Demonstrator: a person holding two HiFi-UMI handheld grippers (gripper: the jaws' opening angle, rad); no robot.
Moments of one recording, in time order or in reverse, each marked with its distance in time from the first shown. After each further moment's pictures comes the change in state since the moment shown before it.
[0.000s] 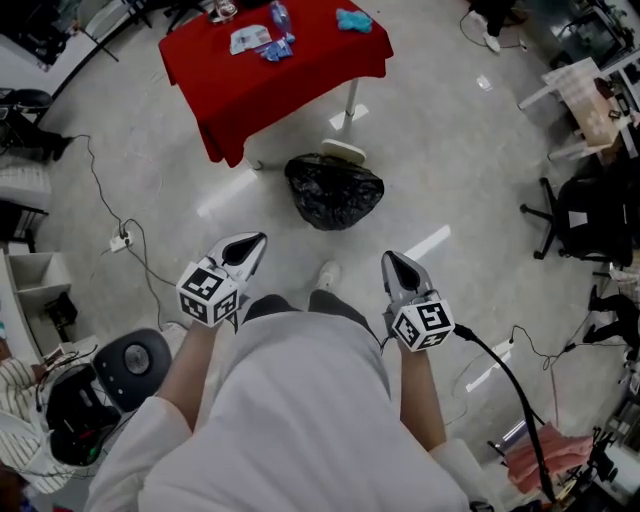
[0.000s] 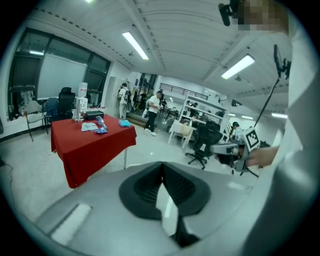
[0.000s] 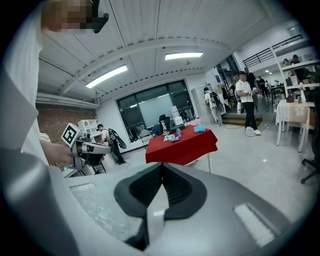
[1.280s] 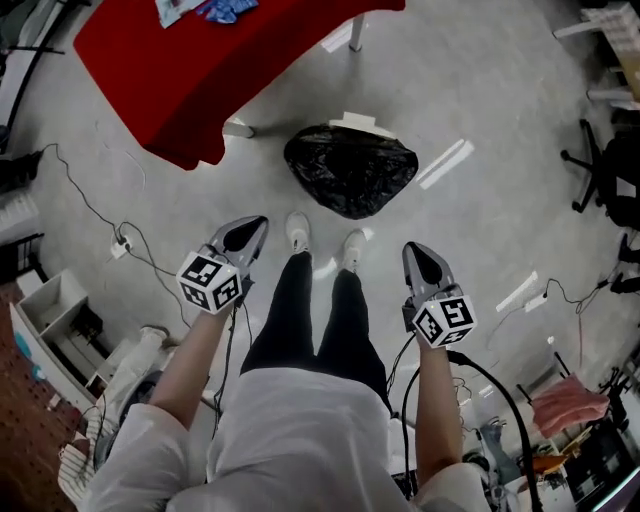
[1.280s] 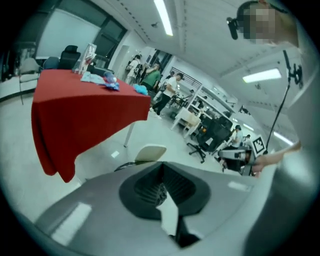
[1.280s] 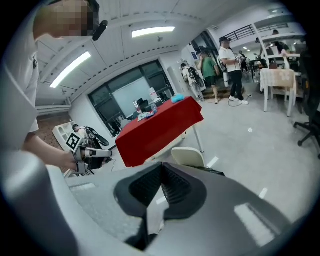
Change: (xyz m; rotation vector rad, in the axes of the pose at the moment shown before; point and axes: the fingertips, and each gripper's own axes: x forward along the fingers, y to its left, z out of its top) left arm 0.213 0.223 -0.106 -0.219 0.188 -0.091; right arm 0.210 -0.133 -0.123 0.237 0.174 -0.138
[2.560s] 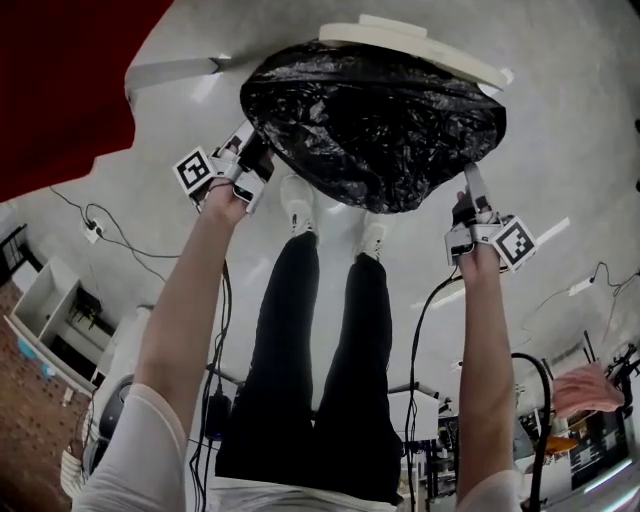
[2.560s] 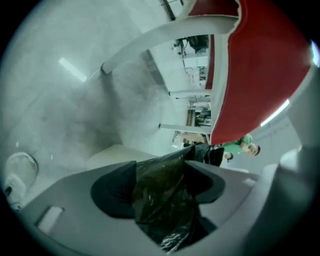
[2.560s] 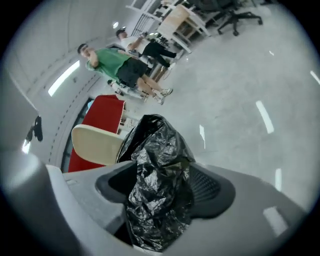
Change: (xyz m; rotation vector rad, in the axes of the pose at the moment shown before) left arm 0.320 0.305 -0.283 -1.275 -0.247 -0.140; right arm 0.243 -0.296 -0.286 0.762 -0.086 -0.071
